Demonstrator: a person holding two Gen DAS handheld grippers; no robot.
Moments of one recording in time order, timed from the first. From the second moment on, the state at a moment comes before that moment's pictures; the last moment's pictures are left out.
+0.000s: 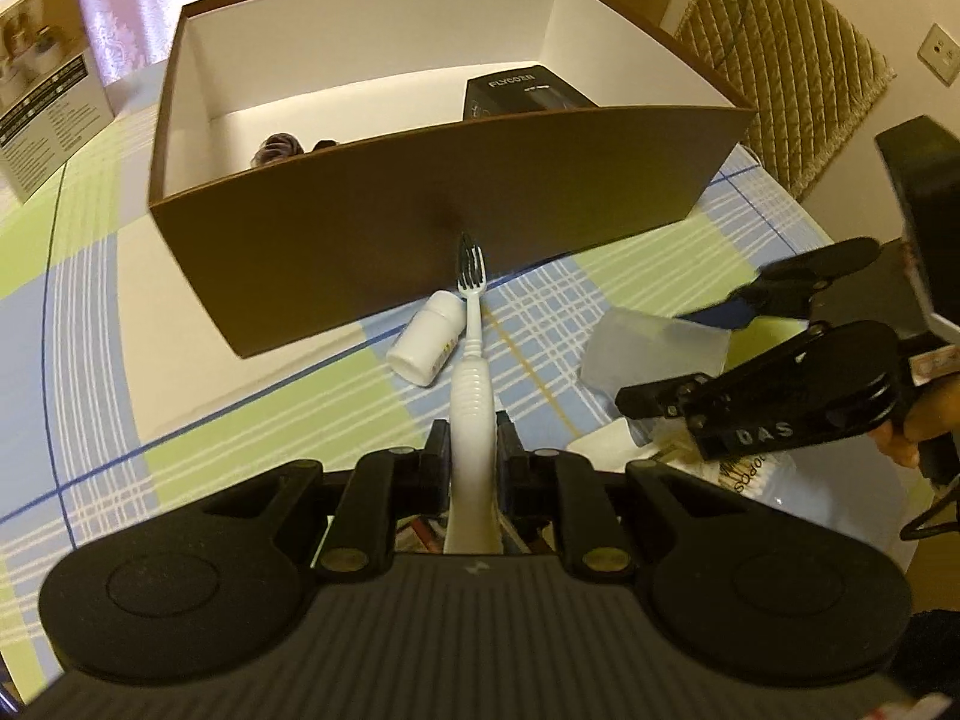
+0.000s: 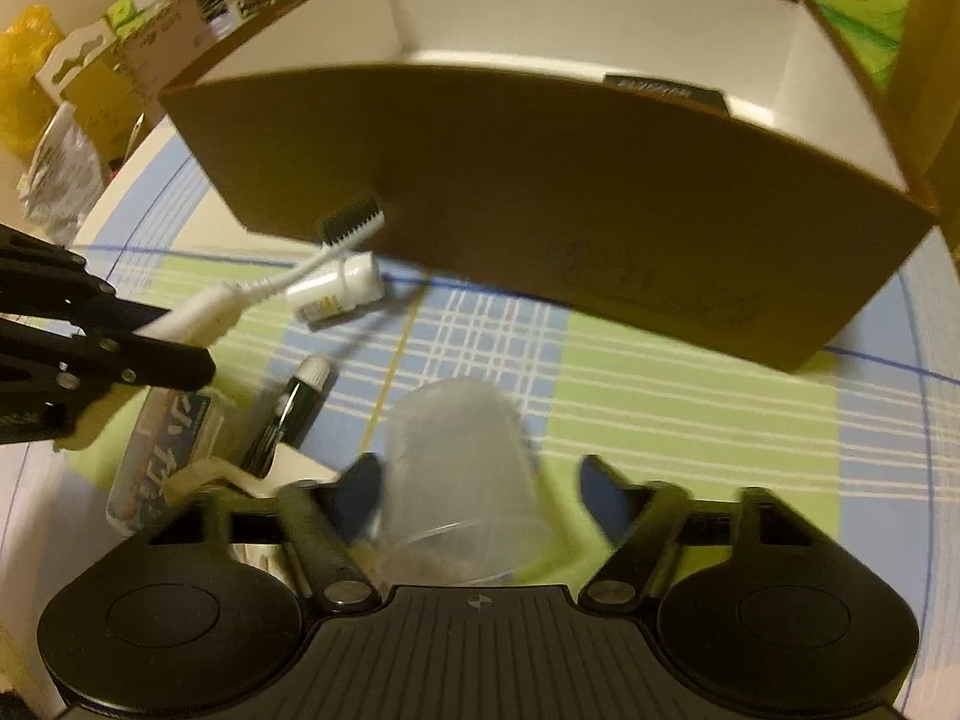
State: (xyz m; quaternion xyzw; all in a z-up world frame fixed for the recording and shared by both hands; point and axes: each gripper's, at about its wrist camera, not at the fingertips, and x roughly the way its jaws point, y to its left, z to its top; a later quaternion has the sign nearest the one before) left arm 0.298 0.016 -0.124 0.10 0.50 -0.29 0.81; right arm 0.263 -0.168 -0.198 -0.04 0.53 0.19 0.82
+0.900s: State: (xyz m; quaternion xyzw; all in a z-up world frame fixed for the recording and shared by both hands) left arm 0.294 0.035 -0.038 0.04 0.41 -0.31 0.85; right arm 0.249 -0.192 -0.071 0.03 0.40 0.23 0.89
